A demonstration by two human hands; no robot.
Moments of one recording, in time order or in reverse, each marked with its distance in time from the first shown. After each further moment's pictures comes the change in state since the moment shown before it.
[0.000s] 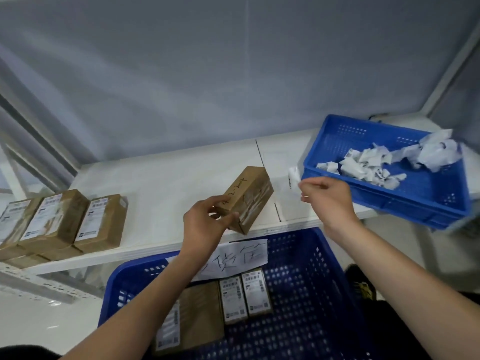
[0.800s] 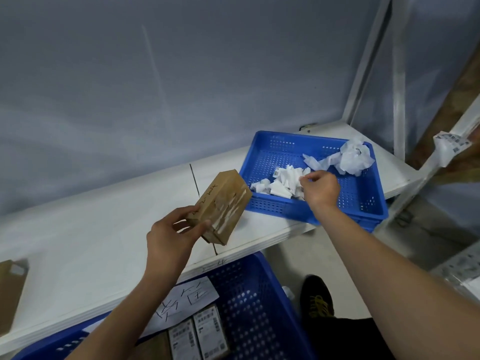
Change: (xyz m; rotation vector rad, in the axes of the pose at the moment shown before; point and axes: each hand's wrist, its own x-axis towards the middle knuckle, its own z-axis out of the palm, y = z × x) left_hand 0.030 0.063 0.096 -0.109 -0.069 0.053; right_hand 0.154 0.034 -0.125 -0.287 0.425 -0.026
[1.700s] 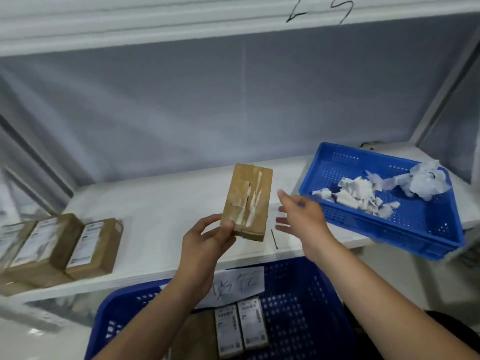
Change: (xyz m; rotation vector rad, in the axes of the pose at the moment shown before) left_hand -0.053 0.001 -0.098 -0.580 0.015 -0.323; right_hand -0.198 -0.097 0.054 0.357 -0.590 0.201
